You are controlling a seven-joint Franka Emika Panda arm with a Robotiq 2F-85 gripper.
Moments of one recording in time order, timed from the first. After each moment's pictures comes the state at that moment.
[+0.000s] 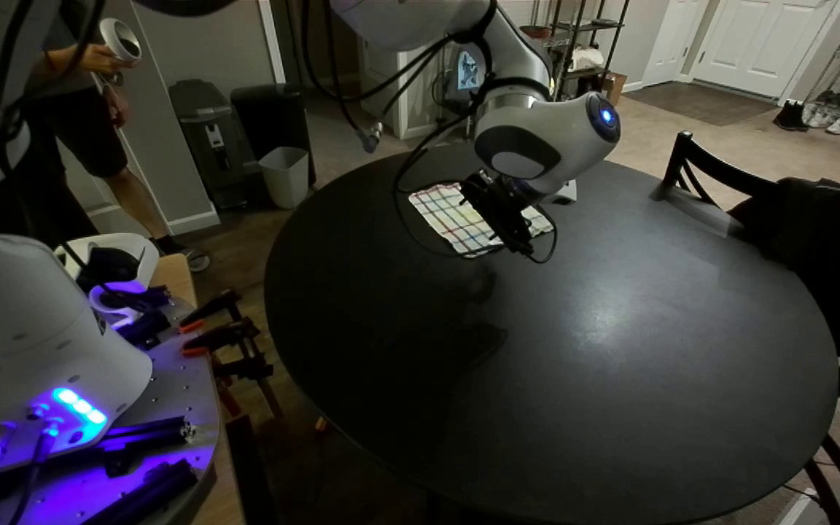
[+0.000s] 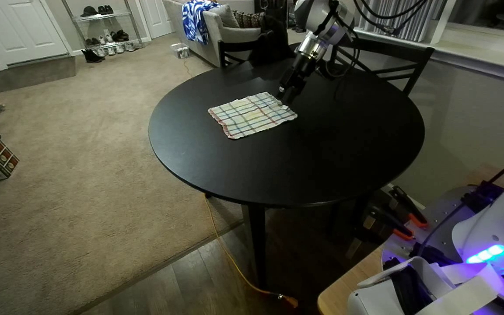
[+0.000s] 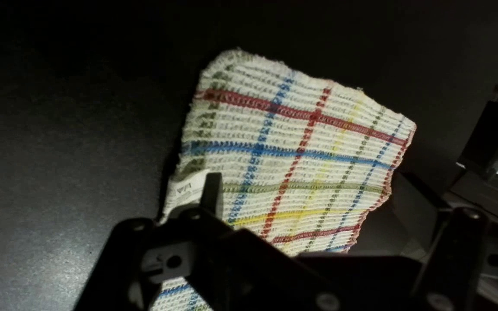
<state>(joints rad) -0.36 0.79 0.22 -1.57 0.59 2.11 -0.88</state>
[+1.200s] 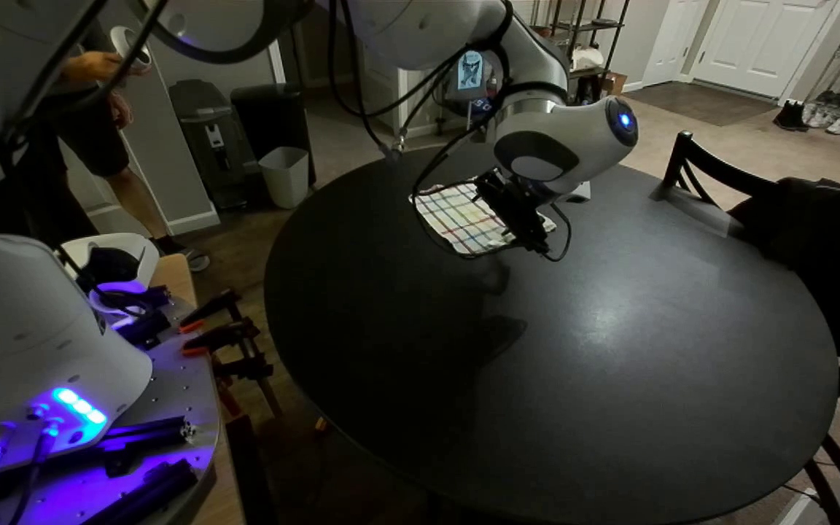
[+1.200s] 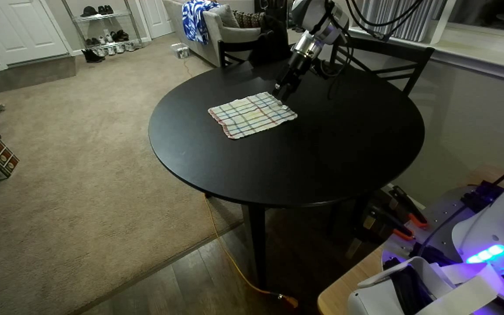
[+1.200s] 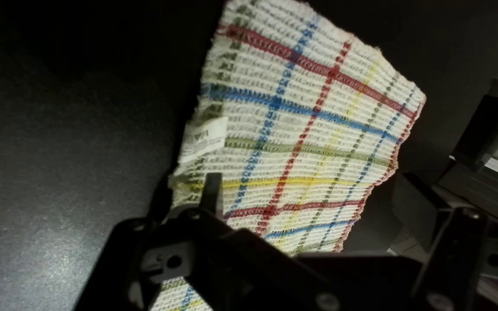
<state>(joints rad) -0.35 0.88 0.22 -1.41 0.59 2.06 -0.88</state>
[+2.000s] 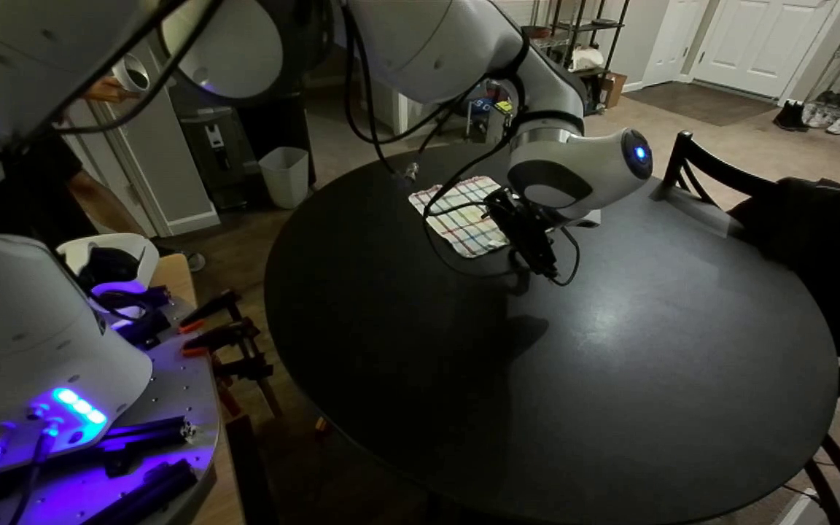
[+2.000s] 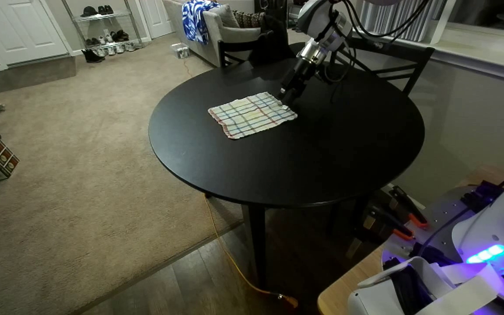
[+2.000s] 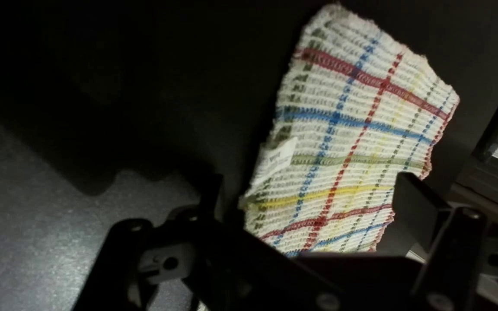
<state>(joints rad) -0.38 0.98 0.20 -1.32 0.59 2.02 -0.88</state>
